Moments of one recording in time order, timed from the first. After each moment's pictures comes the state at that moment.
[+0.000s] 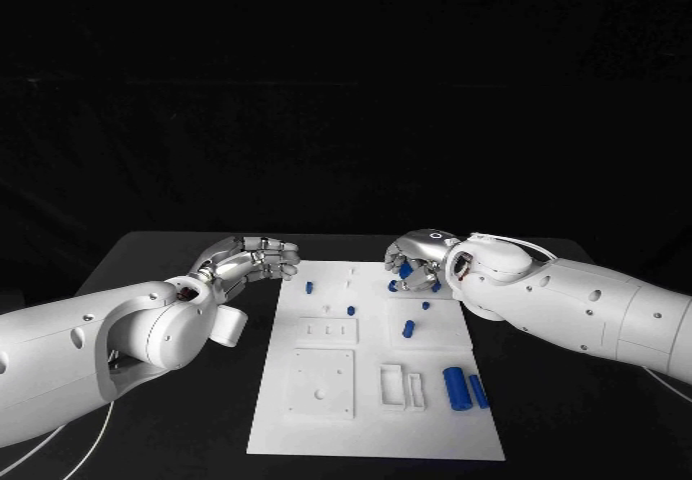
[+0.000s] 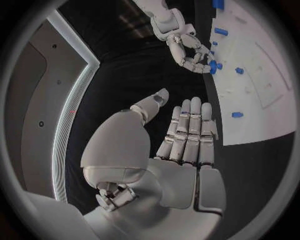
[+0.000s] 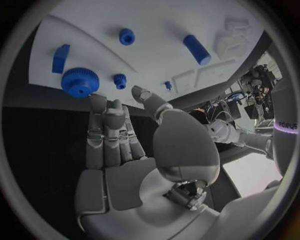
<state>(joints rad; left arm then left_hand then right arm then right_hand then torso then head) 1.38 -0.88 -0.17 1.56 -0.01 -0.29 0.29 1.18 -0.12 0.55 -0.24 0.08 0.77 0.18 0.39 0.41 1.09 0.14 0.16 0.07 0.90 0.12 0.50 0.46 0.06 0.72 0.02 0.38 1.31 1.32 -0.64 -0.06 1.19 -1.62 -0.21 0.02 1.20 -0.14 0.49 -0.29 0.28 0.85 0.17 0.37 0.36 1.15 0.12 0.07 0.07 1.32 0.00 1.11 0.81 0.22 1.30 0.00 0.53 1.31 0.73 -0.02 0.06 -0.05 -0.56</state>
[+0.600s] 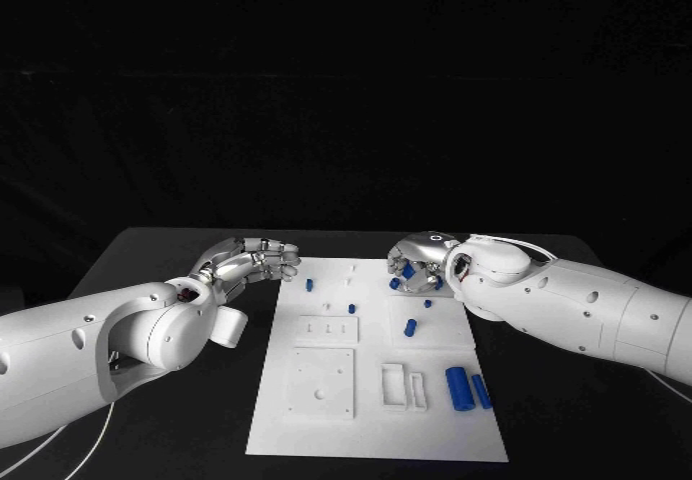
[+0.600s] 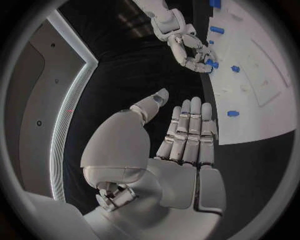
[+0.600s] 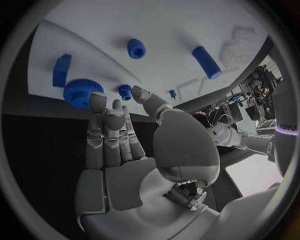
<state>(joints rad) 1.38 -0.88 -0.17 1.56 -0.01 -0.29 0.29 1.18 -0.12 0.55 -0.24 0.08 0.77 0.18 0.39 0.41 1.09 0.14 0.16 0.07 0.90 0.12 0.50 0.46 0.05 0.72 0.02 0.38 1.31 1.32 -0.64 -0.06 1.17 -1.64 -0.18 0.00 1.20 -0.14 0.52 -0.29 0.24 0.87 0.17 0.37 0.36 1.16 0.11 0.07 0.07 1.32 0.00 1.13 0.79 0.22 1.31 0.00 0.53 1.31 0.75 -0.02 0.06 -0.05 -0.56</state>
